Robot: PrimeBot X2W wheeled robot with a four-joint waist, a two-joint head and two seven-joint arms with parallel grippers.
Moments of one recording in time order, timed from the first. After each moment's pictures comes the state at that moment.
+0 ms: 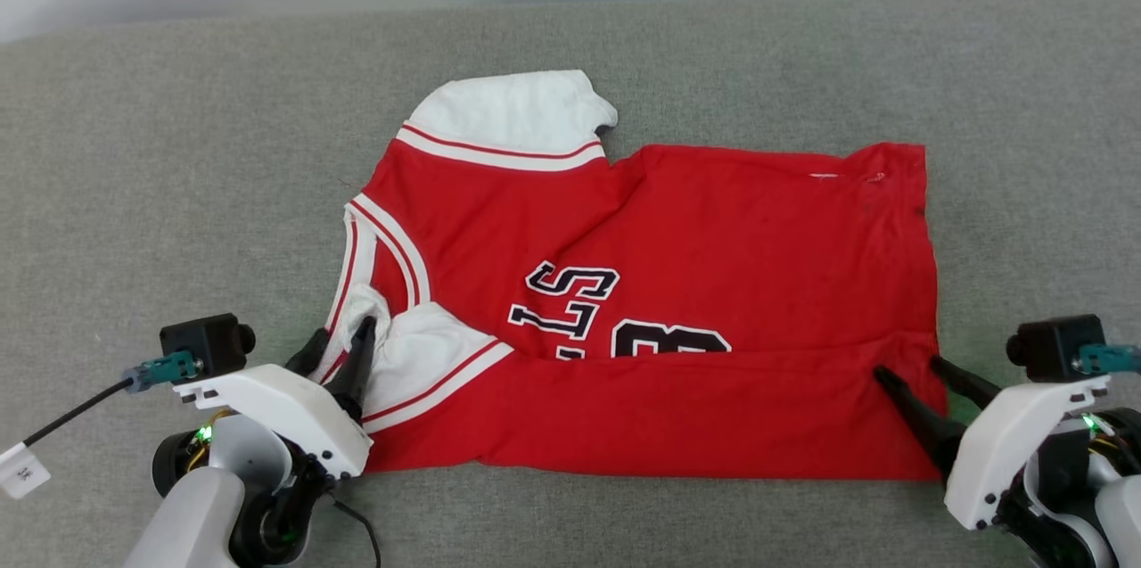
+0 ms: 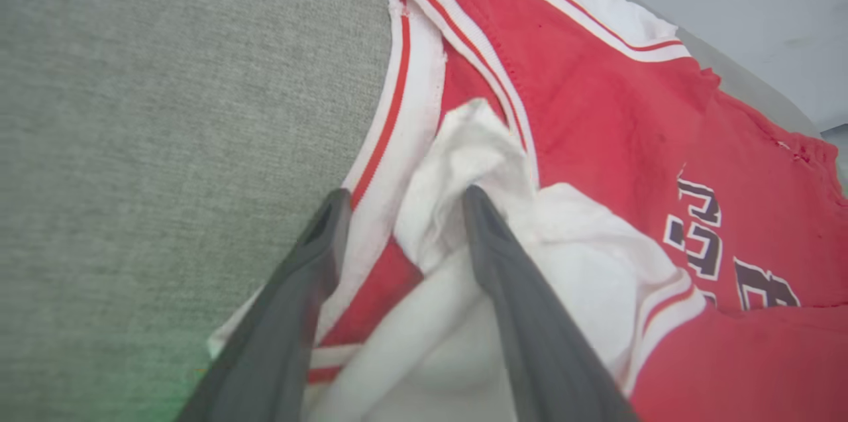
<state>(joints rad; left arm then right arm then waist) -0.27 0.35 -0.28 0.31 -0.84 0.06 0.11 -0.18 -0.40 0.21 0.22 0.59 0.13 0.33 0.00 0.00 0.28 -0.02</state>
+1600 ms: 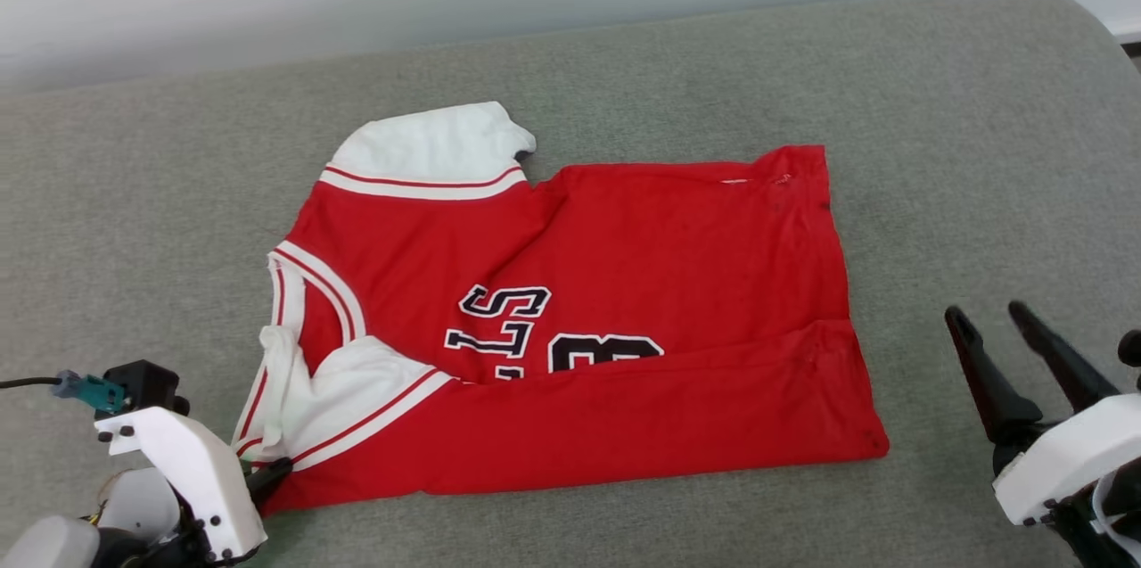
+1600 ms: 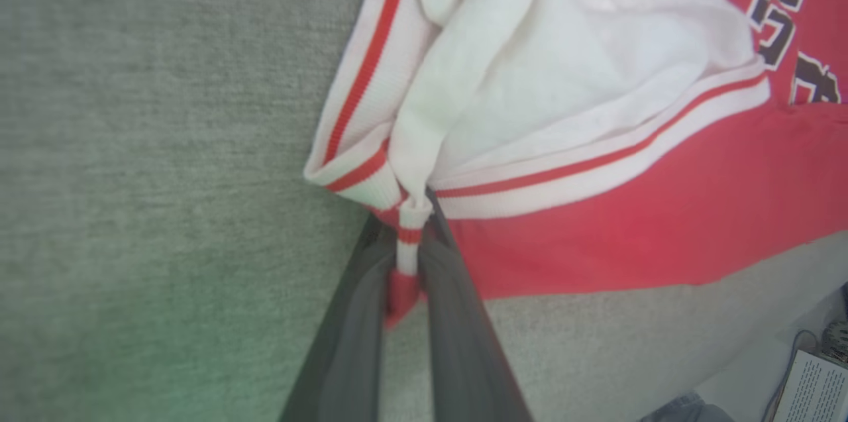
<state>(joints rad) -0.10 0.62 -0.28 0.12 -1.05 0.13 0.65 -0.04 -0.30 -0.01 -0.07 0.50 0.13 0.18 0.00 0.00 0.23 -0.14</state>
